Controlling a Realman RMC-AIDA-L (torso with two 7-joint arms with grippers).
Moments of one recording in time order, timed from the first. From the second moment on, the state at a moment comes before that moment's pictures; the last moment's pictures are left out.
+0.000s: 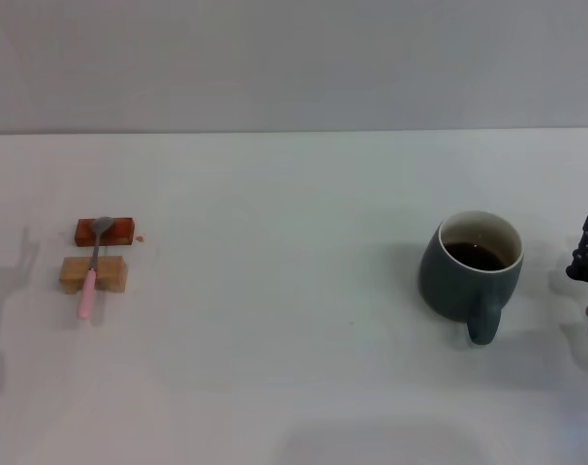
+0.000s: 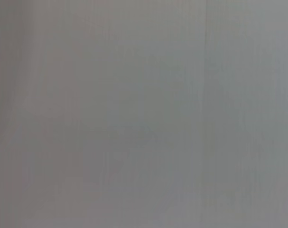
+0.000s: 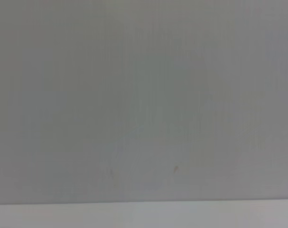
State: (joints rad) left arm -0.26 -2.07 -0.98 -0.26 2.19 1.23 -0.04; right arm 0.44 2.08 0.33 0.24 -1.59 -1.02 -0.05
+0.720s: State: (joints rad) left arm -0.27 -2.07 -0.98 -0.27 2.20 1.23 -0.04; right arm 0.45 2.08 0.33 0.26 -1.61 -1.02 -0.04
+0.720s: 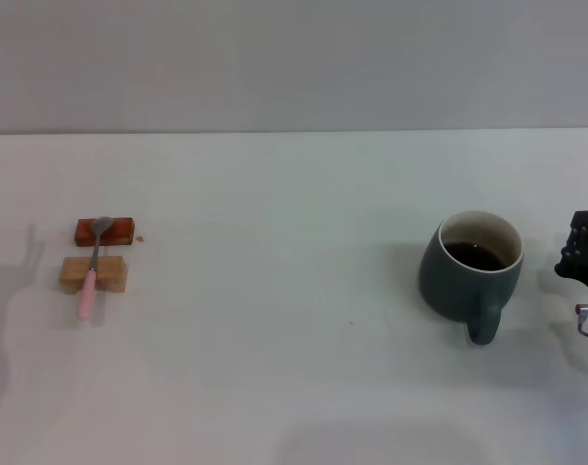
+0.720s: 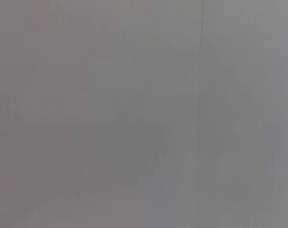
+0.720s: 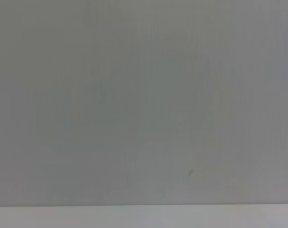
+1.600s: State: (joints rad) left arm -0.27 -2.07 -0.98 -0.27 2.20 1.23 -0.04; right arm 0.47 2.09 0.31 0.29 -1.67 -0.99 -0.04
